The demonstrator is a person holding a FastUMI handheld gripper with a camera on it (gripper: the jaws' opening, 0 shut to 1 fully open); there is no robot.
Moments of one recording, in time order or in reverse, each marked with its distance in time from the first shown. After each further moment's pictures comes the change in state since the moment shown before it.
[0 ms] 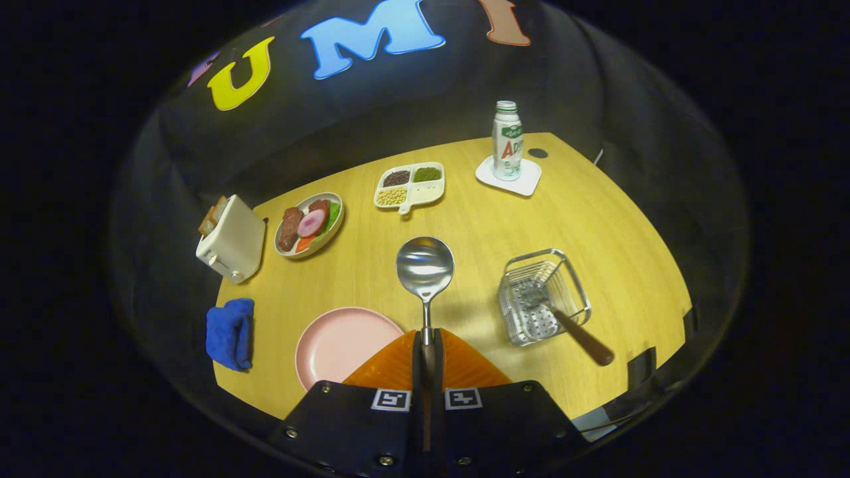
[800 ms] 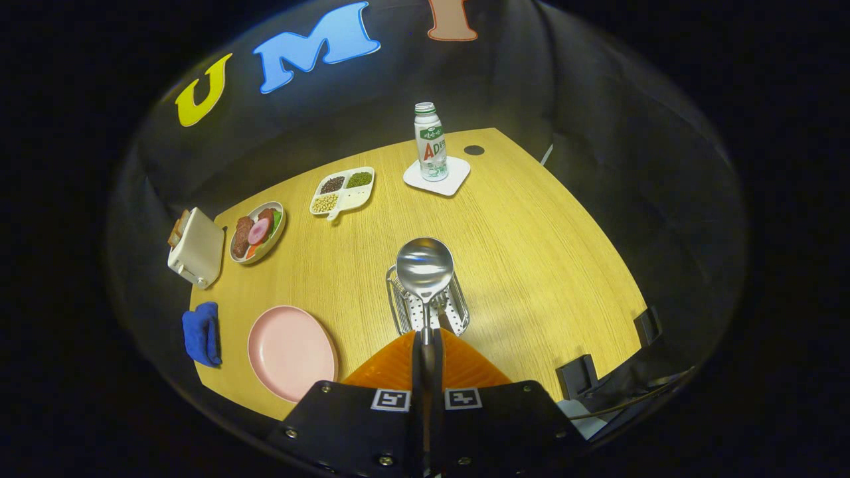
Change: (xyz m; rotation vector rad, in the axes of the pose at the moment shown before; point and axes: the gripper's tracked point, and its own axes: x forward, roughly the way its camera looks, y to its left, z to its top) arm -0.023 -0.089 -0.002 0.037 0.050 -0.100
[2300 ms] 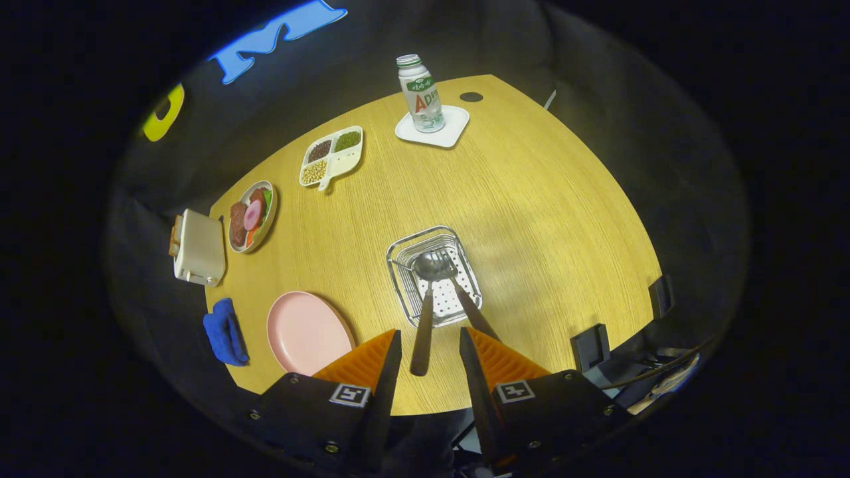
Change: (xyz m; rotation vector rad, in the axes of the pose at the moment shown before) arm -0.003 0.011 -0.002 0.118 0.280 0.050
